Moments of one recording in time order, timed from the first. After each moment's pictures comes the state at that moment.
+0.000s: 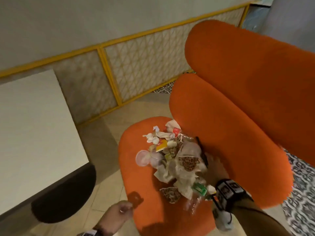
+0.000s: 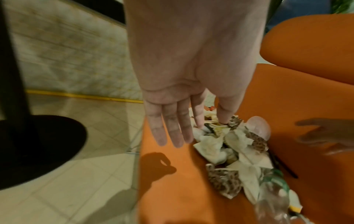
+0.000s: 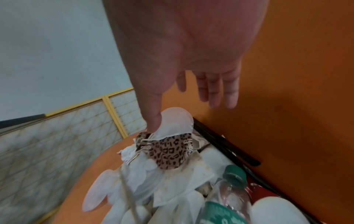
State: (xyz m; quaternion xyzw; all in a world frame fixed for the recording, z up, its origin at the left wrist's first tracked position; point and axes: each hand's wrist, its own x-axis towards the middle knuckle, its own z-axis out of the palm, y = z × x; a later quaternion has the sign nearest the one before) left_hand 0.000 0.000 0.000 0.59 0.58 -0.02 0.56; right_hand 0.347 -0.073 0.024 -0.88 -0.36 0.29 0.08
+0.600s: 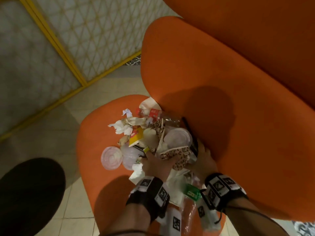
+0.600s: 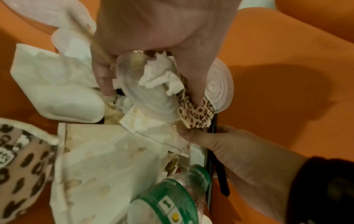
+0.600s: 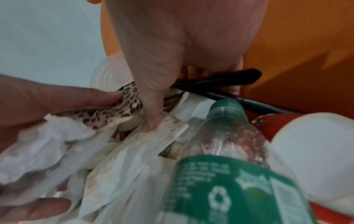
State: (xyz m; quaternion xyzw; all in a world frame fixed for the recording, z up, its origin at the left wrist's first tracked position) left_hand 0.267 0.051 -0.104 0.58 0.64 0.04 0.51; right_hand 0.393 -0.037 -0.104 -0.89 -0.27 0.33 0.16
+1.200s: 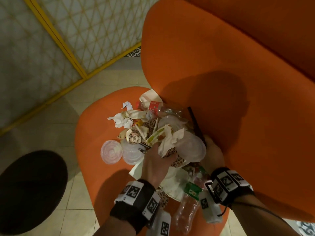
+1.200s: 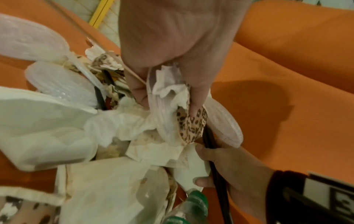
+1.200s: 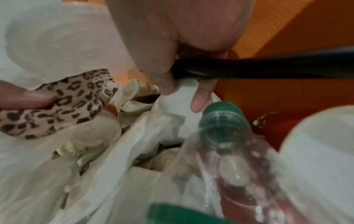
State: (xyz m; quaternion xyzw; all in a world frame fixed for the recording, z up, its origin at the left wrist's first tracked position) left_hand 0.249 0.050 -0.078 0.62 0.48 0.14 0.60; right_hand 0.402 -0.036 -0.102 -0.89 -0.26 0.25 0.27
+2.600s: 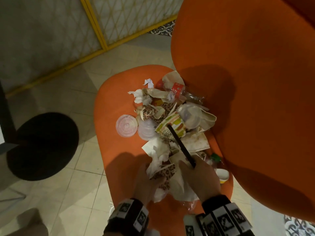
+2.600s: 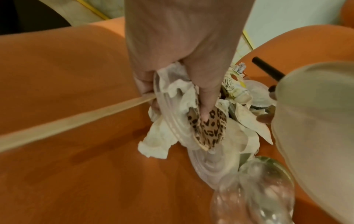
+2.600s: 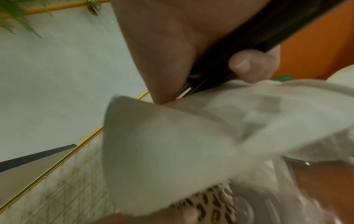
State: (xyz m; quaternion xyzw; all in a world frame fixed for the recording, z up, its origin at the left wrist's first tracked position) left_hand 0.141 -0.016 -0.141 0.39 0.60 0.15 0.69; right_hand 0.296 -0.065 -0.073 -0.87 -0.30 0.37 0.11
